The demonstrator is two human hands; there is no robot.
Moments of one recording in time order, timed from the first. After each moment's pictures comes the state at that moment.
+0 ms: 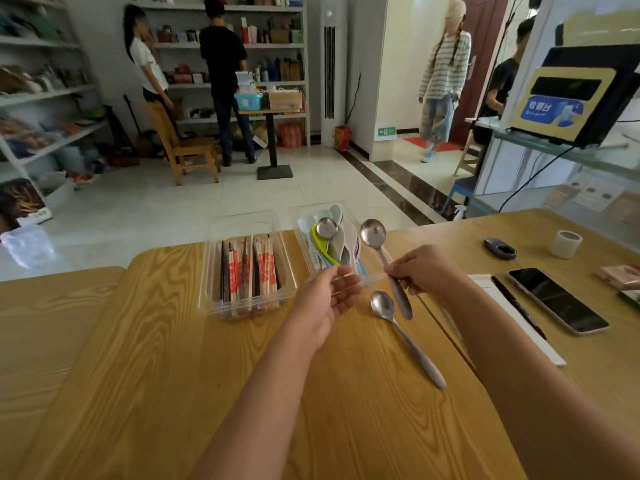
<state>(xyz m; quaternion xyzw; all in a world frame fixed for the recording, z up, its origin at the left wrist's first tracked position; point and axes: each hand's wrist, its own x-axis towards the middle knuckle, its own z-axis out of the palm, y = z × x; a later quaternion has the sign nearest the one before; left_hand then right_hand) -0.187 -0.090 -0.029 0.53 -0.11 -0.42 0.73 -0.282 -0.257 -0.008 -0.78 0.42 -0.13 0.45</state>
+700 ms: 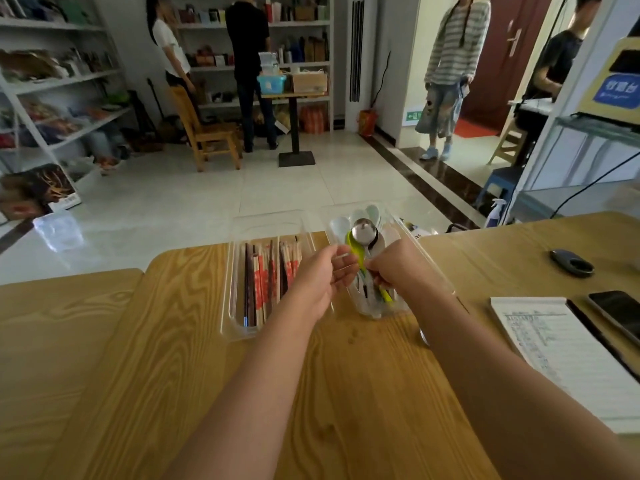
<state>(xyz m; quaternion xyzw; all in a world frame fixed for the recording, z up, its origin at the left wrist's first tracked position) -0.077 -0.115 -0.024 0.58 -0.09 -0.37 0.72 -0.122 -0.263 -0.055 -0.77 0.46 -0.13 0.42</state>
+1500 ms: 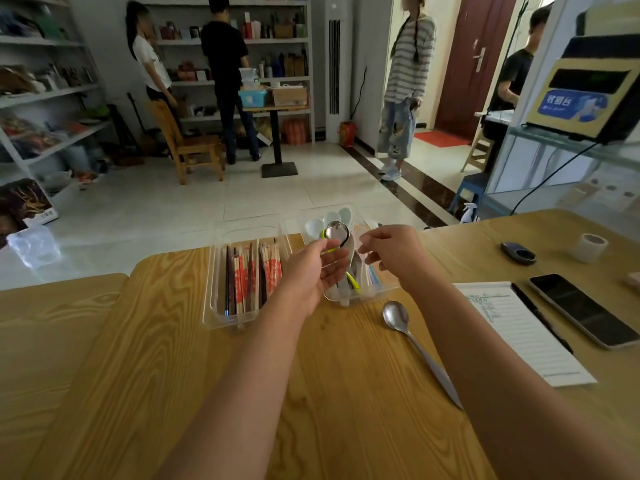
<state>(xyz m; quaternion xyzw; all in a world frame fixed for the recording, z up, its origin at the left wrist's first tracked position) -0.127 -0.107 0.000 0.55 -0.11 -0.38 0.74 -0.211 -0.235 0.006 -0.74 0.33 -0.27 0.51</state>
